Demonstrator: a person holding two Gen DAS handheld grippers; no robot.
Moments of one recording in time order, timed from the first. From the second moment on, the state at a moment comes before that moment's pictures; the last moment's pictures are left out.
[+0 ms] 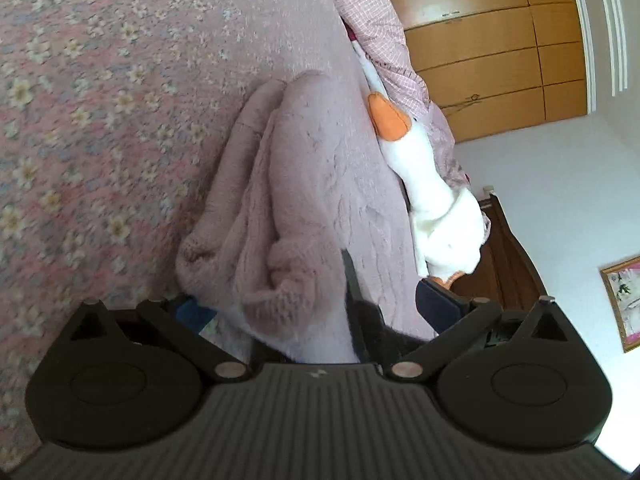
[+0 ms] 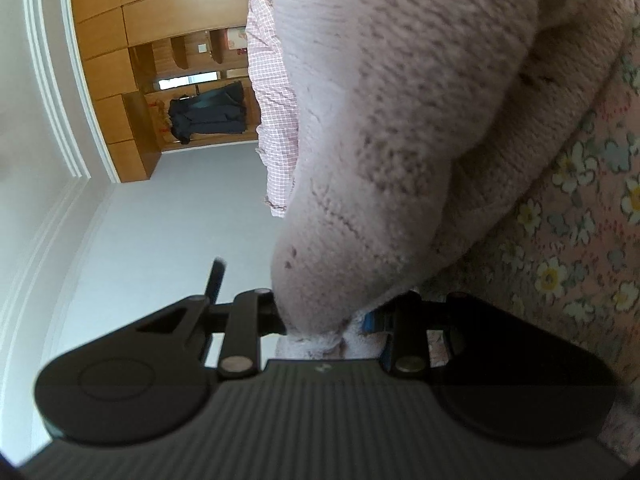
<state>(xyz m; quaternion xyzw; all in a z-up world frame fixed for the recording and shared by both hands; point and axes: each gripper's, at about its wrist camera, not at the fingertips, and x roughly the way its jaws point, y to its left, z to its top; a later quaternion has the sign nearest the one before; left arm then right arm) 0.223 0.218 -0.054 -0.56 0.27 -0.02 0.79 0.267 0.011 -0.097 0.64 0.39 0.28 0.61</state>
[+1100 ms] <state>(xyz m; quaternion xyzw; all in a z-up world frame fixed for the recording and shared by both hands) 0.204 0.238 -0.065 -0.55 0.25 0.04 0.80 0.206 -0.156 -0.051 0.49 0.34 0.31 0.74</state>
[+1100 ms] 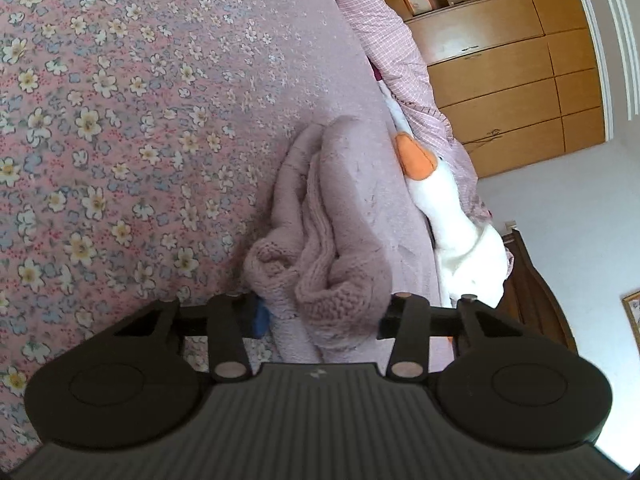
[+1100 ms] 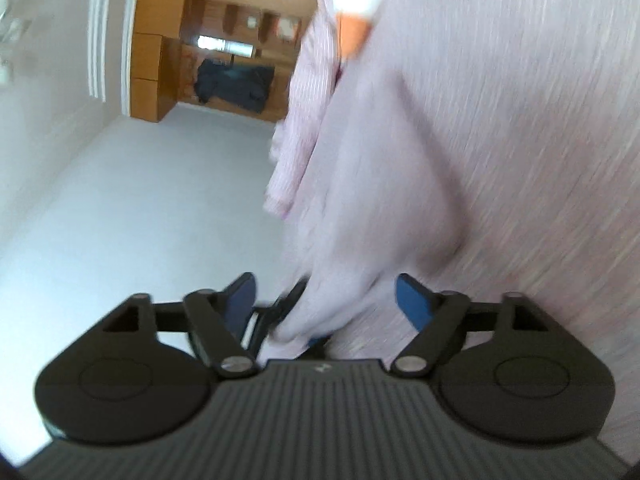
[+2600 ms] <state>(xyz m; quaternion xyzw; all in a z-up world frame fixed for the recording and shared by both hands) 0.200 0.233 -0.064 -0.49 0.28 0.04 0.82 0.274 -0.118 -0.061 0.37 0.42 0.34 0.76</state>
